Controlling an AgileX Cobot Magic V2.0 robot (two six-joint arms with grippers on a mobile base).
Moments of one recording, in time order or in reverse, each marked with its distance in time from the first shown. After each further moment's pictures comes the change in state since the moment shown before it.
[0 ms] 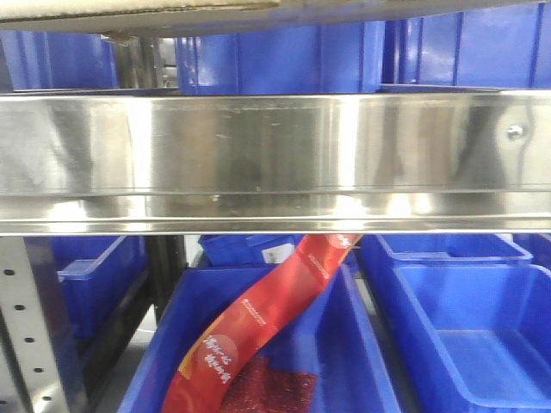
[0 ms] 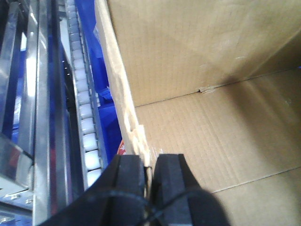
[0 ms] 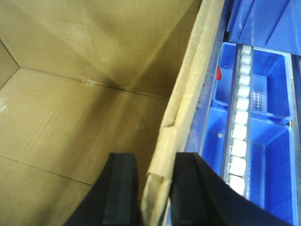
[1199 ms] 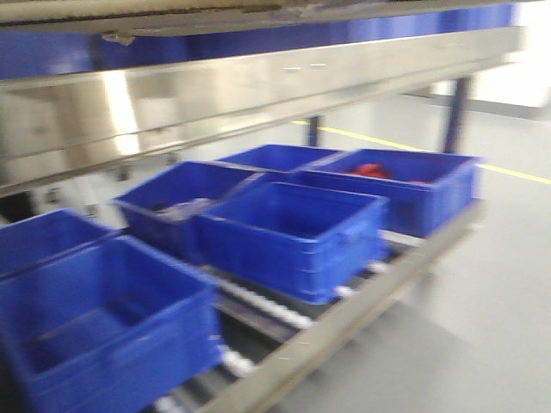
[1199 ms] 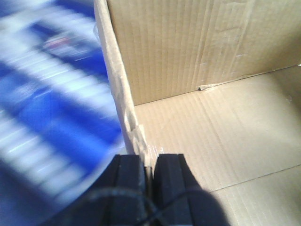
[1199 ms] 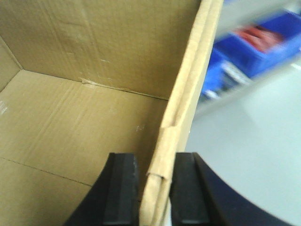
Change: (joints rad) left arm 0.000 0.000 0.001 0.004 0.002 0.000; right arm 0.000 0.002 0.002 0.000 -0.010 0.000
